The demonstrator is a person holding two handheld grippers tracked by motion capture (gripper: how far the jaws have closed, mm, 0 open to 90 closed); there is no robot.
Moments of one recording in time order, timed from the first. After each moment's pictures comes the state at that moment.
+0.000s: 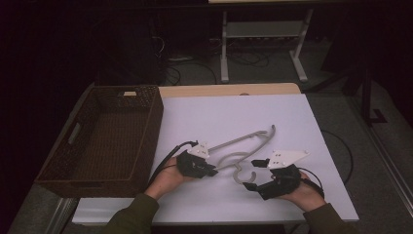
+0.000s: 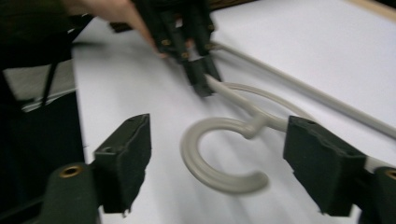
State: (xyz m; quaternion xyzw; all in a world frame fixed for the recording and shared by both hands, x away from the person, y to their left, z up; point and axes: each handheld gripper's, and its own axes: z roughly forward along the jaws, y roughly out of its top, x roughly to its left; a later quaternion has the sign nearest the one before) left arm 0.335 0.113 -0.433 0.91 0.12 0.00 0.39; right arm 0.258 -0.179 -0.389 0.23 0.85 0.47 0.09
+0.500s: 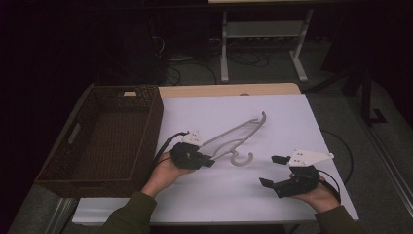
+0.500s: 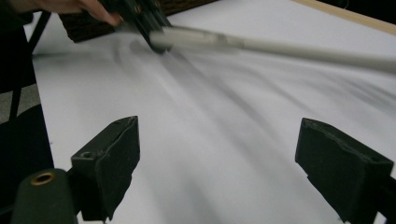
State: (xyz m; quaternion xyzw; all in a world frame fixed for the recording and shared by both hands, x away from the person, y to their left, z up) left arm 0.341 0.127 -0.400 0.89 0.20 0.00 0.41; right arm 0.254 -0.220 -0.398 0.29 0.82 0.48 0.12
